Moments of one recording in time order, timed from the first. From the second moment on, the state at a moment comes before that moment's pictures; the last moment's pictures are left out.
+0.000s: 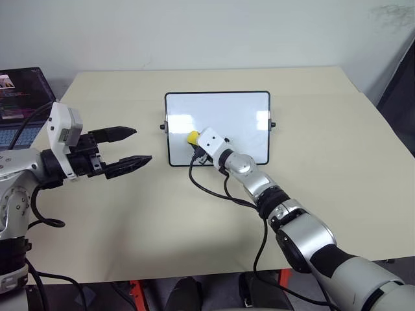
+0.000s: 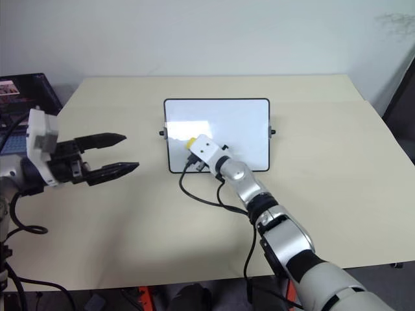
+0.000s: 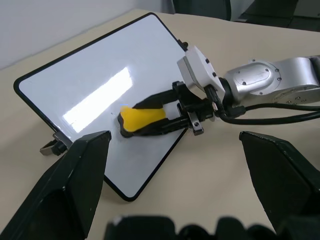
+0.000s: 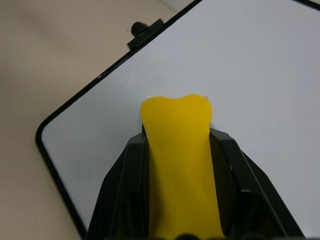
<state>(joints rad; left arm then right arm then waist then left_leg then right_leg) -0.31 0.95 0.36 -0.11 -0.63 0.54 -1.15 -0.95 0.07 0.26 0.97 -0.23 -0.21 0.30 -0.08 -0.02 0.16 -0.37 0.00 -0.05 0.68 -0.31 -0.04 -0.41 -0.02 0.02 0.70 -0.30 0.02</state>
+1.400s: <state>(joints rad) -0.47 0.91 0.24 0.01 -0.61 0.46 -1.20 -0.58 -0.19 0.14 -0.05 -0.01 0.62 0.44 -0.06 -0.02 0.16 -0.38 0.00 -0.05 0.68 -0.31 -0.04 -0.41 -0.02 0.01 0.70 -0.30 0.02</state>
